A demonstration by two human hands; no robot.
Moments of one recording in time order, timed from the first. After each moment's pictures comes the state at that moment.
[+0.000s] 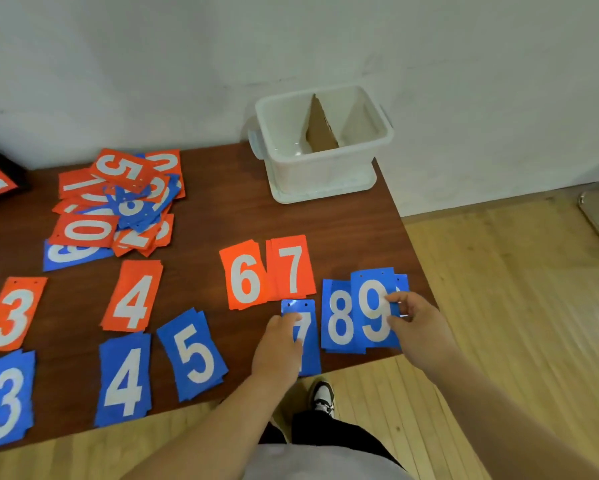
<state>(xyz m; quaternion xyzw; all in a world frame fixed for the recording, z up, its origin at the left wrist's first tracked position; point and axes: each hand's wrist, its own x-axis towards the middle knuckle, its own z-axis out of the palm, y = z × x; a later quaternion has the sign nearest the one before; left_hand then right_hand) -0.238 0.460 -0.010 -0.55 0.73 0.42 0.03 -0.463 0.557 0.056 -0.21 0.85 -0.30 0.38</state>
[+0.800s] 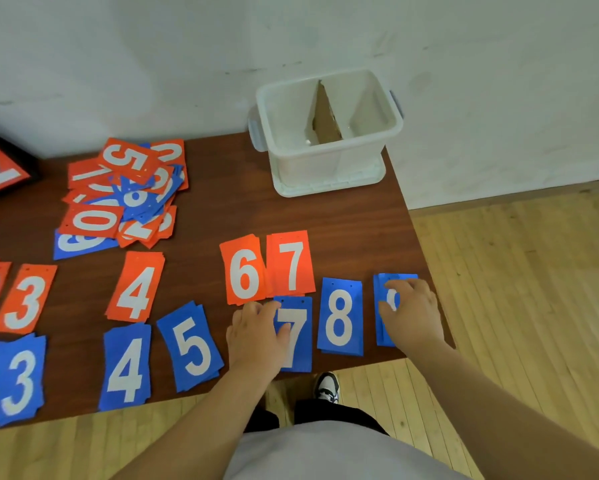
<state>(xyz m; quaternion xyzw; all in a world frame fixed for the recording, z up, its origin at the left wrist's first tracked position) -0.233 0.446 0.010 -0.60 0.77 0.23 0.04 -0.492 0.533 0.011 -0.35 0.89 -0.13 0.28</state>
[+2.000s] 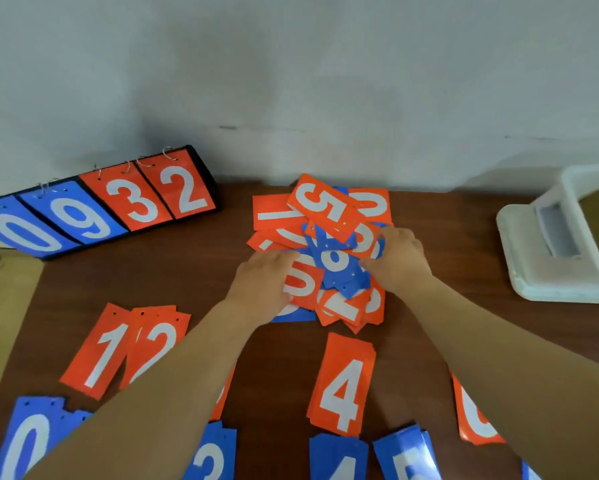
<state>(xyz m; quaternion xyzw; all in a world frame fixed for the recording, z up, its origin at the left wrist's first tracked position) 0.072 0.043 0.010 -0.51 0.82 0.23 0.10 -0.190 0.068 0.001 -0.49 0.83 -0.04 0.26</state>
